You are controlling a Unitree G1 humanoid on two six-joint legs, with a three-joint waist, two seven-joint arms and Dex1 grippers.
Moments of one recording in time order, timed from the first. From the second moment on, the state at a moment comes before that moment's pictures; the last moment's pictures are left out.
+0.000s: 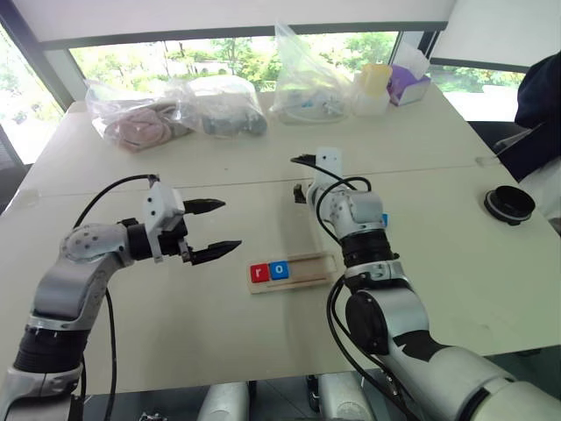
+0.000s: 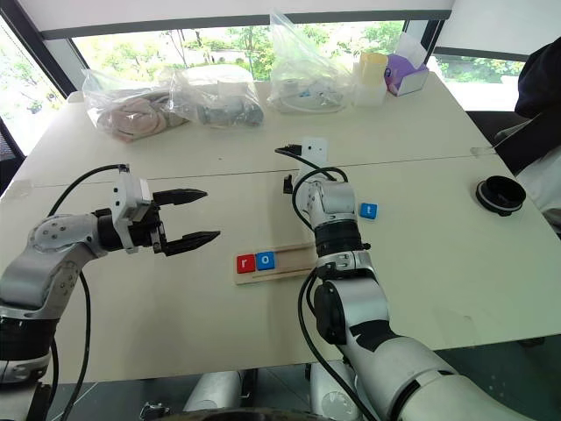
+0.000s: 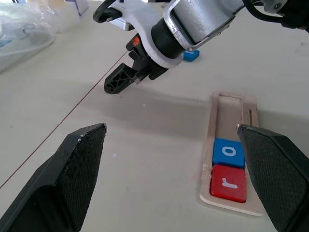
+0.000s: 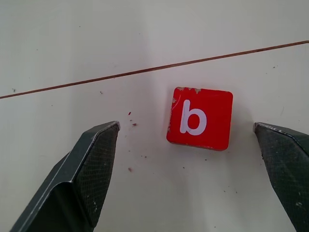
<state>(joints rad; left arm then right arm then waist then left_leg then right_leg) -0.28 0.71 0.09 -0.21 -0.49 0.35 -1.05 -1.00 0.10 -0.23 0.54 0.13 0.91 -0.34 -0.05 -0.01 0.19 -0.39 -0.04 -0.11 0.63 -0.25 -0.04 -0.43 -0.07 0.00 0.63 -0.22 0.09</state>
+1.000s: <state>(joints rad) -0.29 0.66 0.04 -0.17 -0.47 0.34 -1.05 -0.74 -0.25 -0.15 -0.33 0.30 1.54 -0.04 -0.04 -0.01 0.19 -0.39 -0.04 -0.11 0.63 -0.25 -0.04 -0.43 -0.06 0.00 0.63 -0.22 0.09</state>
